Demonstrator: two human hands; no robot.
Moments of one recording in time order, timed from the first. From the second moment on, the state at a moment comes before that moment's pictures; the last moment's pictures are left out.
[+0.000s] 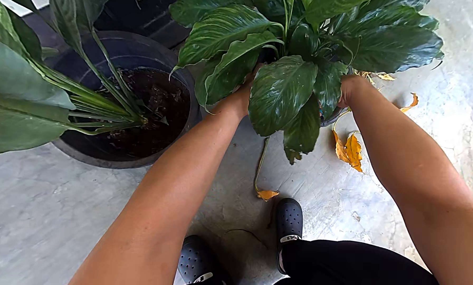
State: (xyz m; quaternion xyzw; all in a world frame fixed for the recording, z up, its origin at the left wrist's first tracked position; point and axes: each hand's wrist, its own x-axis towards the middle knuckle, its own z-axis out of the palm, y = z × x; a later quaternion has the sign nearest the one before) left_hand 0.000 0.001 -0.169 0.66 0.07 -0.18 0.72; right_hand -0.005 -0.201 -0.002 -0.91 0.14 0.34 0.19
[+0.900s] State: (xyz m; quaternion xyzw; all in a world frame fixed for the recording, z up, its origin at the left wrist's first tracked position) left_hand -0.097 -0.087 -0.055 0.84 -0.13 -0.28 0.44; right_hand -0.004 -0.316 0.009 -0.93 -0.02 0.35 0.06
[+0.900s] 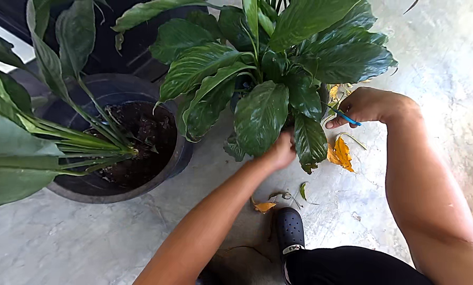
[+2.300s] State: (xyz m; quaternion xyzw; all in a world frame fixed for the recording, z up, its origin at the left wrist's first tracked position) left_hand -0.027 -0.030 -0.045 0.58 0.05 -0.24 0.78; right_hand 0.053 -0.231 -0.096 -0.96 0.09 0.15 0.21
